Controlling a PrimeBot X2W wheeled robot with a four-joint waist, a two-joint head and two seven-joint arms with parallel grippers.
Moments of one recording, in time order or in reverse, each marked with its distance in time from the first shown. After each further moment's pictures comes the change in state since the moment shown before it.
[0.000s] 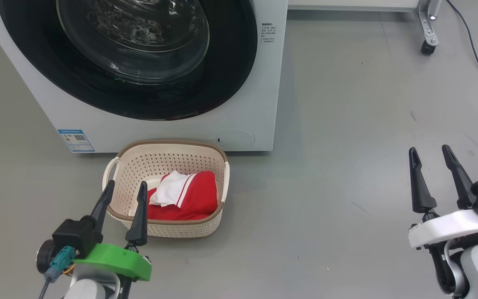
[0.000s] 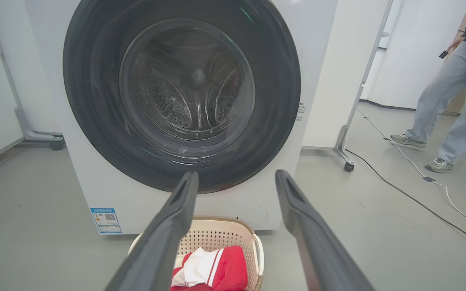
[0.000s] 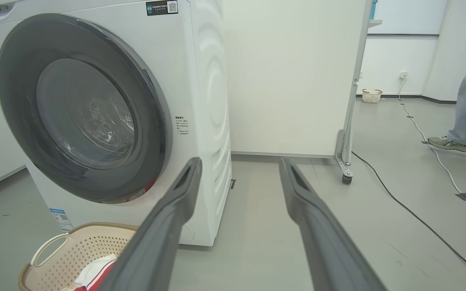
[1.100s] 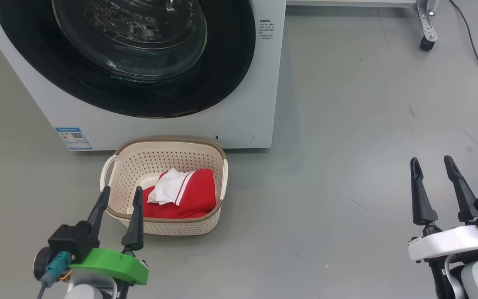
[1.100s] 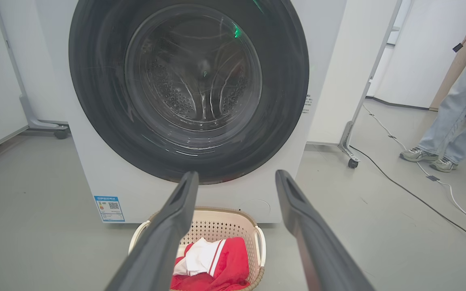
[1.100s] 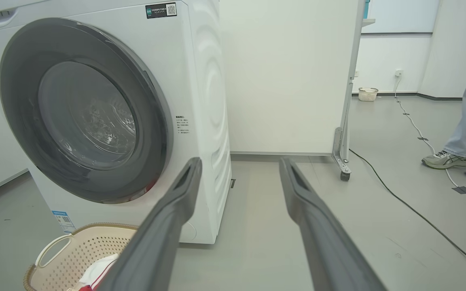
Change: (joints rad) left arm 0.022 -0.007 0.023 0.002 -0.001 0.000 0.000; right arm 0.084 0.048 -0.056 -0.086 -0.043 0.009 0.000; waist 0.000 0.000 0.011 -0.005
